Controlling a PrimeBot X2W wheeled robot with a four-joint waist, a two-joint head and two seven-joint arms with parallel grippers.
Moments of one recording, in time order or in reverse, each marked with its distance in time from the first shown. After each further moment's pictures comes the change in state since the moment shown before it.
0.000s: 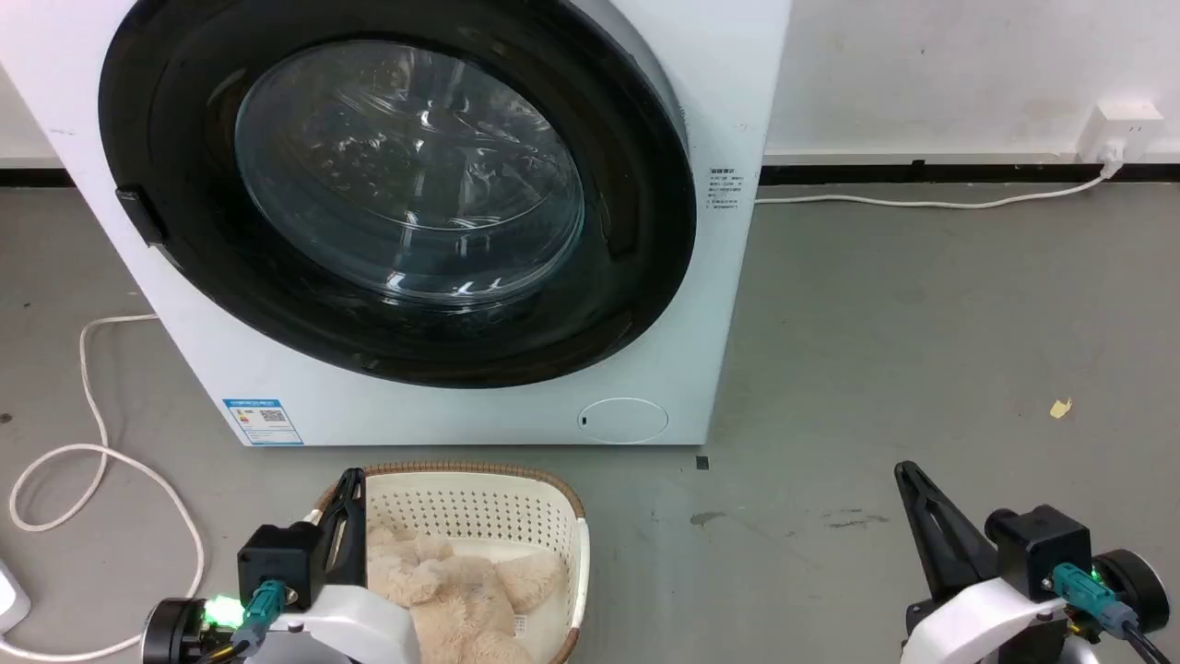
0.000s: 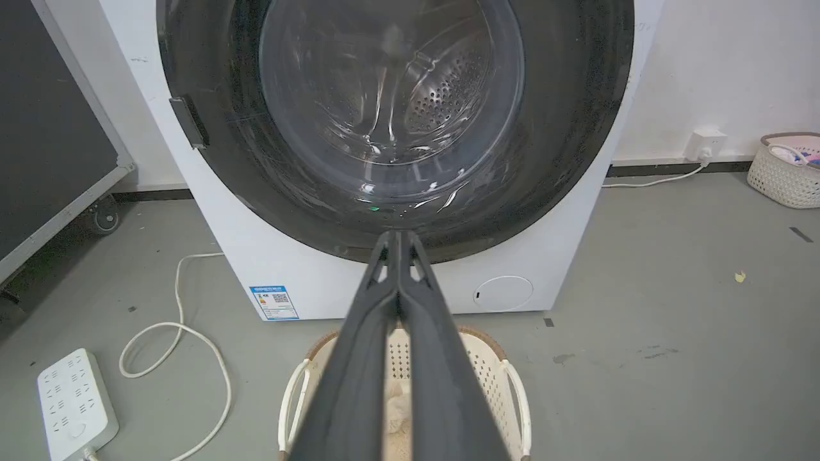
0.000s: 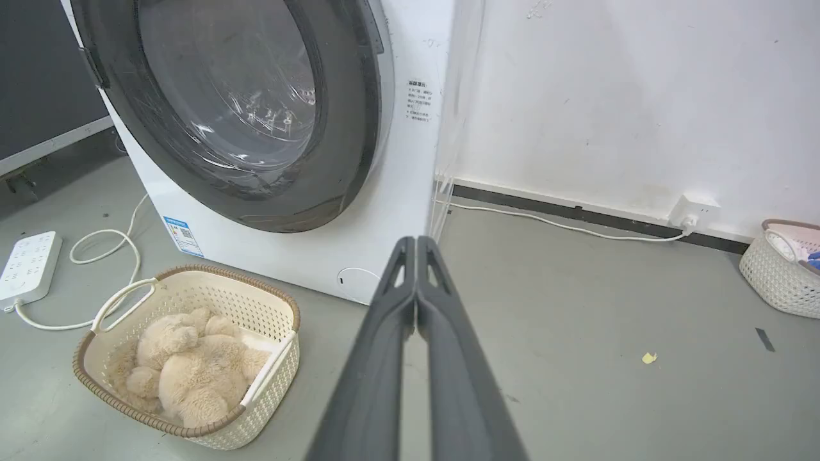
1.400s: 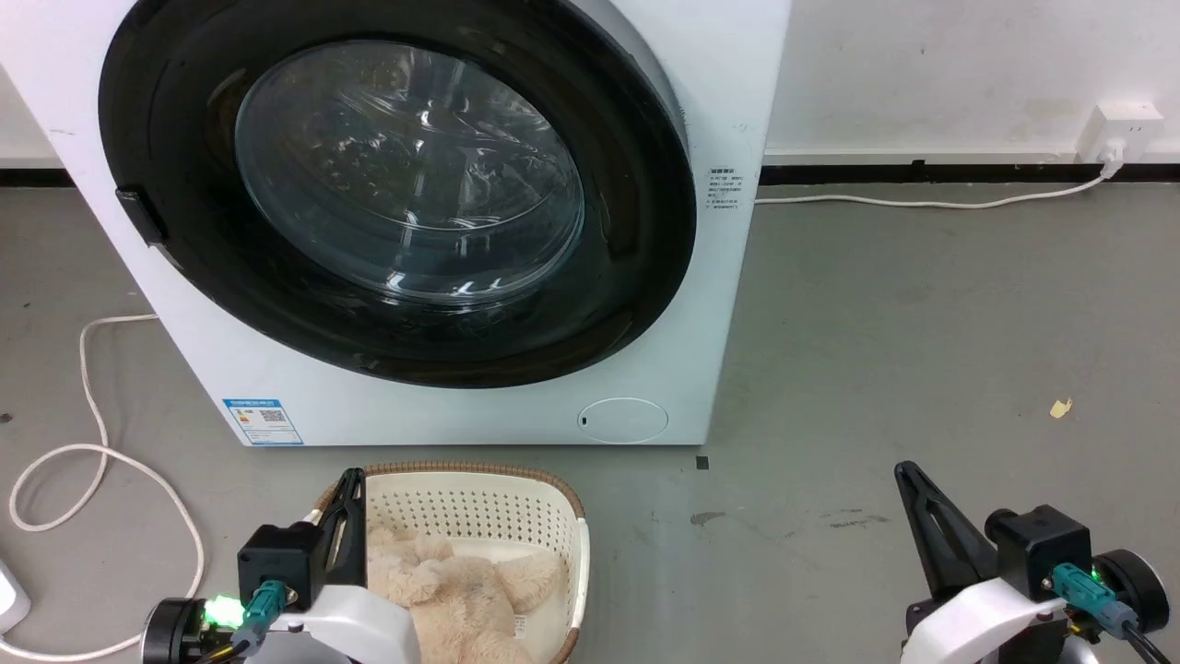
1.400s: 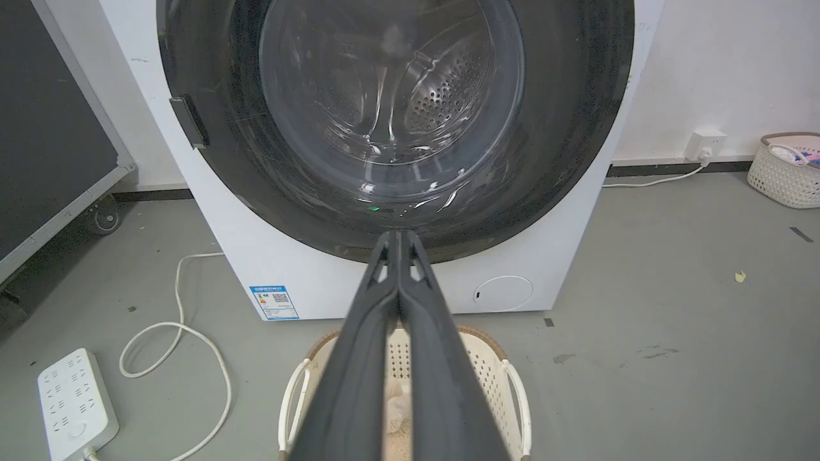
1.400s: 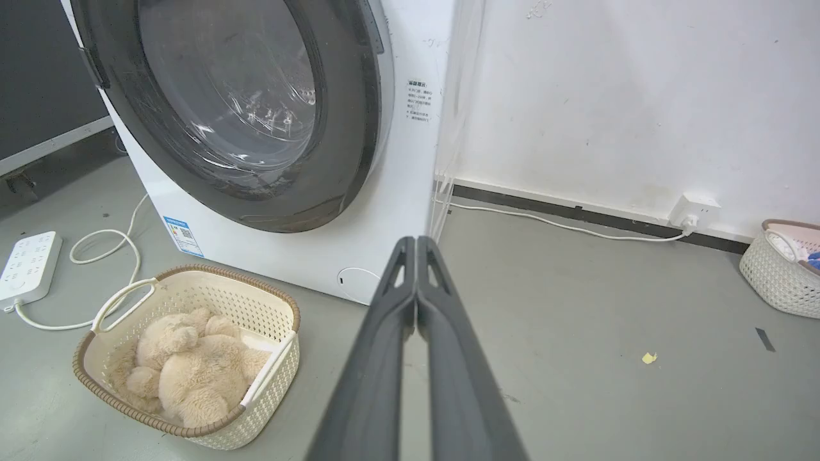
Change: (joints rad) left arm 0.000 0.000 0.000 0.000 0.000 0.000 0.000; right arm 0.000 0.000 0.000 0.000 0.000 0.000 0.000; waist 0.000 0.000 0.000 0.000
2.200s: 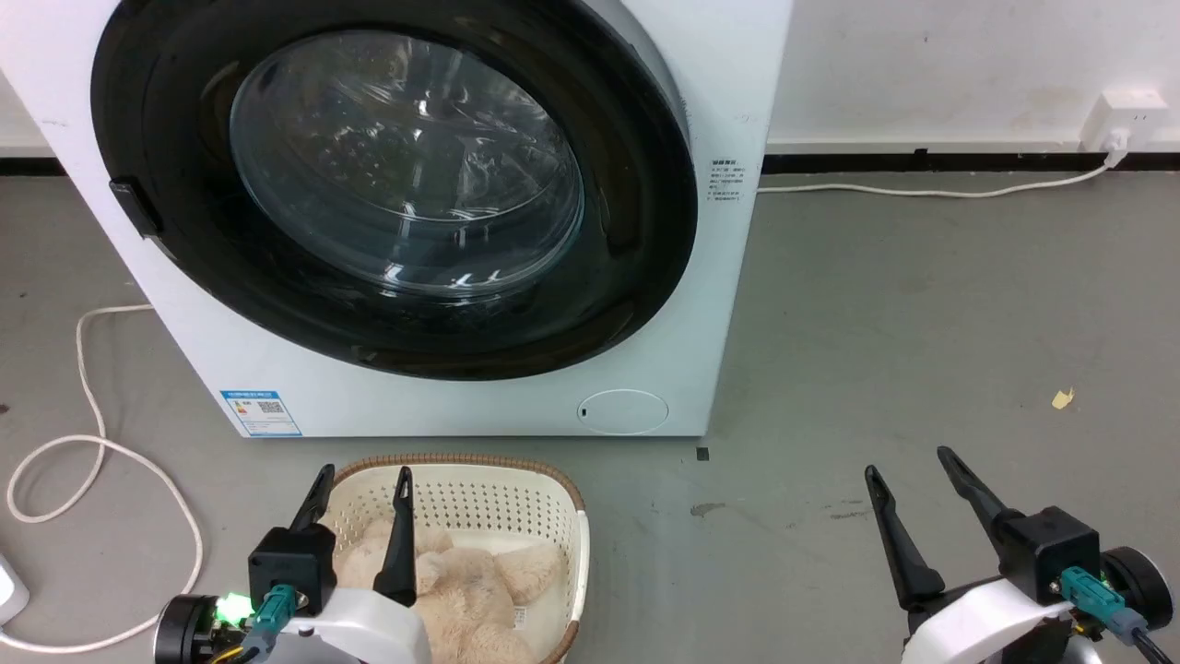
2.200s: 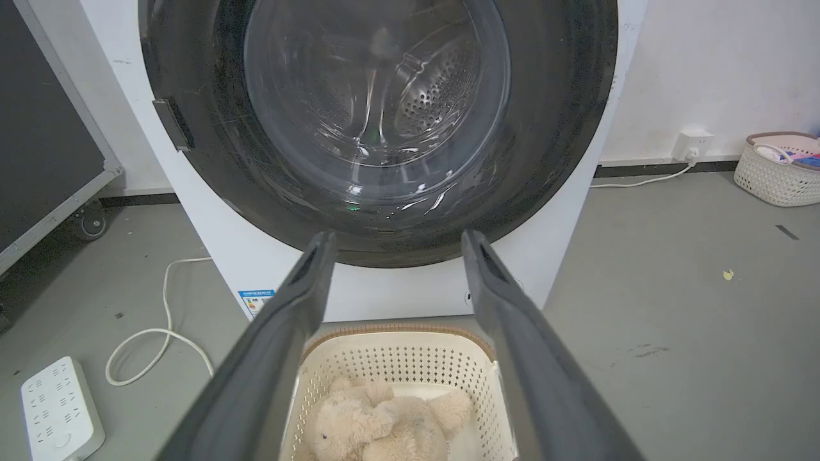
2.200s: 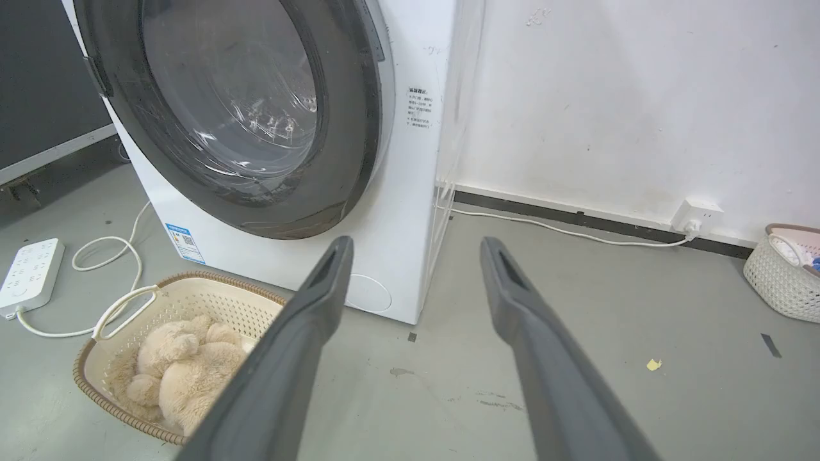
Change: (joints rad) left arm 0.000 0.000 -0.022 0.000 -0.003 0.001 -0.026; right arm 0.002 -0.001 0.000 -0.009 0.006 0.000 -0.025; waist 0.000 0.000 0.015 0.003
